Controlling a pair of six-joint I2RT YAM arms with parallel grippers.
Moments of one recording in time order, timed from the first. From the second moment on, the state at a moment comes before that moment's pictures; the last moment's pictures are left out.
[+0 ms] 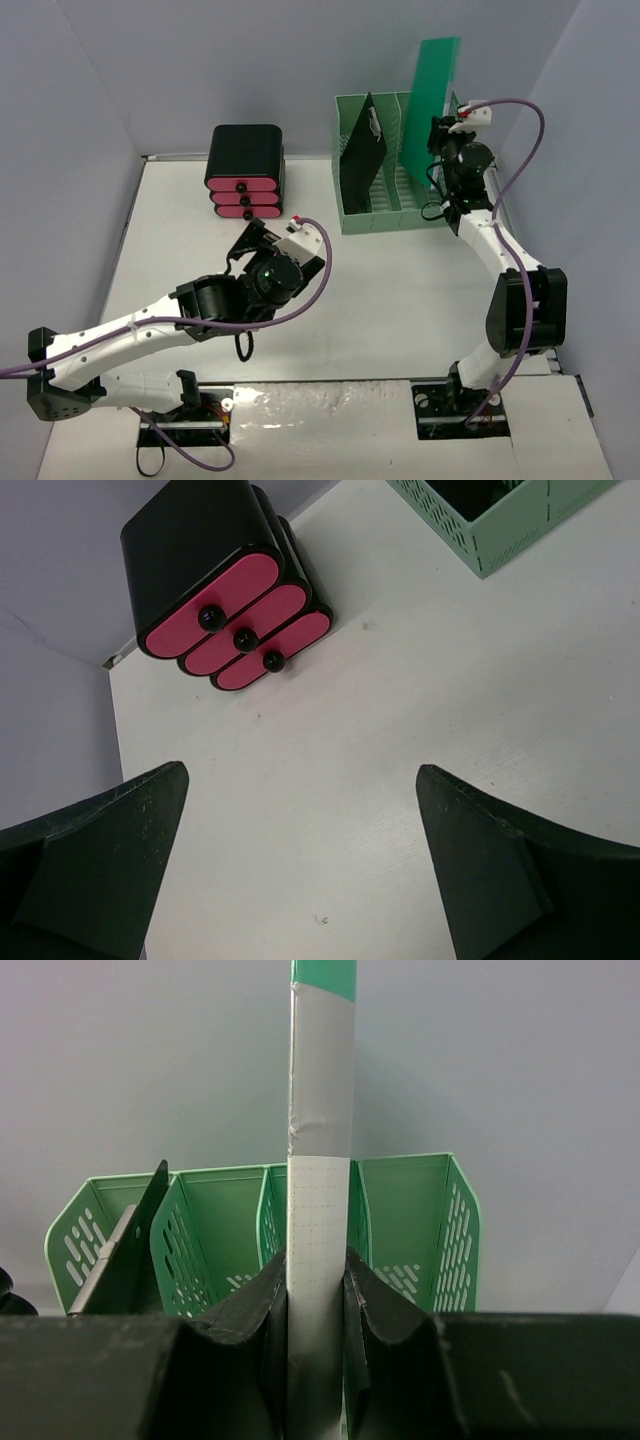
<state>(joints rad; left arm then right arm) -1.22 1.15 1.27 -0.71 -0.92 0.01 0.08 1.60 1.18 0.66 0.03 0.06</state>
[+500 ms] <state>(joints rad) -1.20 1.14 1.20 -0.66 -0.91 0.01 0.15 1.63 1.04 0.71 0.08 0.05</state>
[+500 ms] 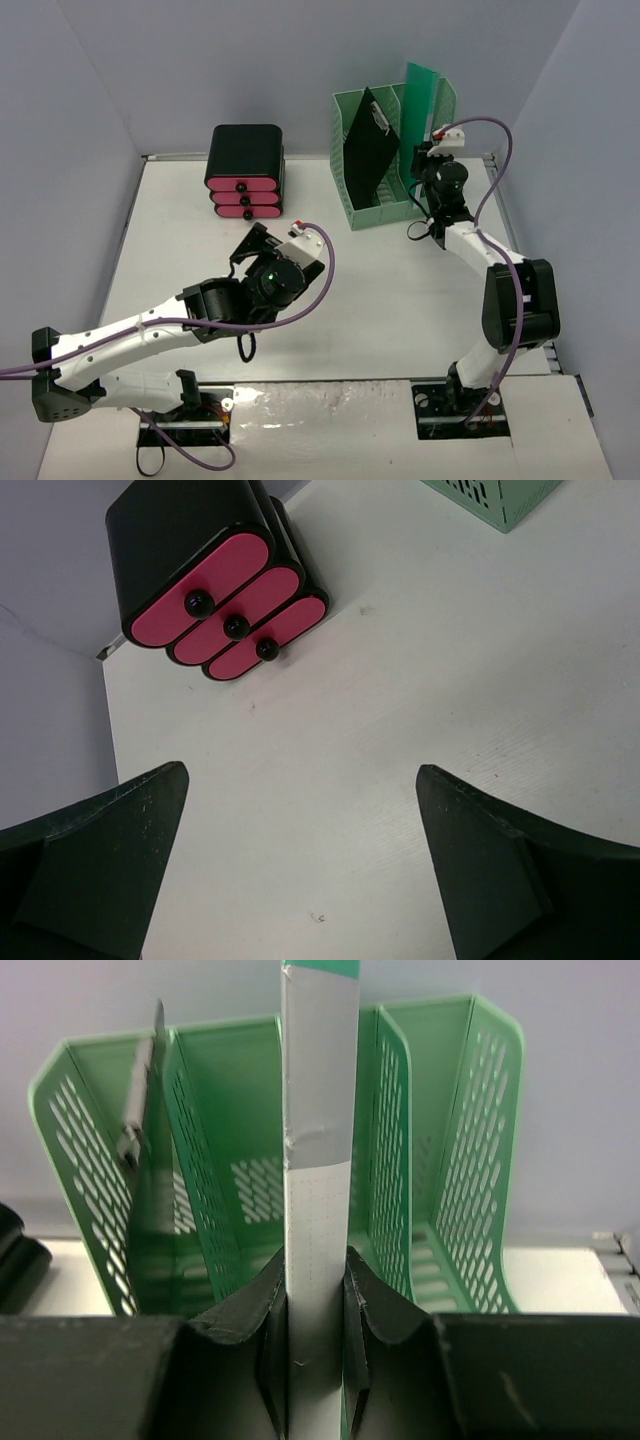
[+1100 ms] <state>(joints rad) -1.19 1.14 1.20 -0.66 -0.89 0.00 0.16 1.67 1.07 0.52 0.20 0.04</state>
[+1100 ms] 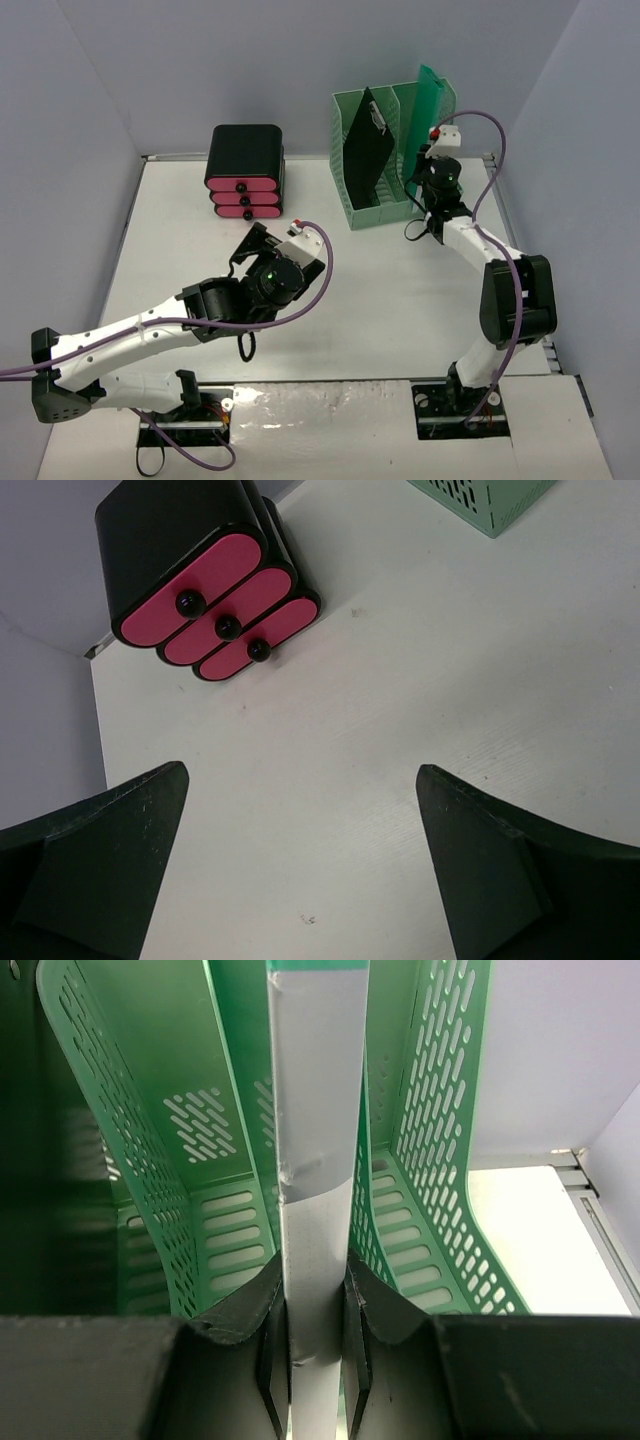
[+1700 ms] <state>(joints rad) -1.18 1.14 1.20 -0.65 -0.87 -0.04 0.17 1.80 1.32 0.03 0.26 0.08</state>
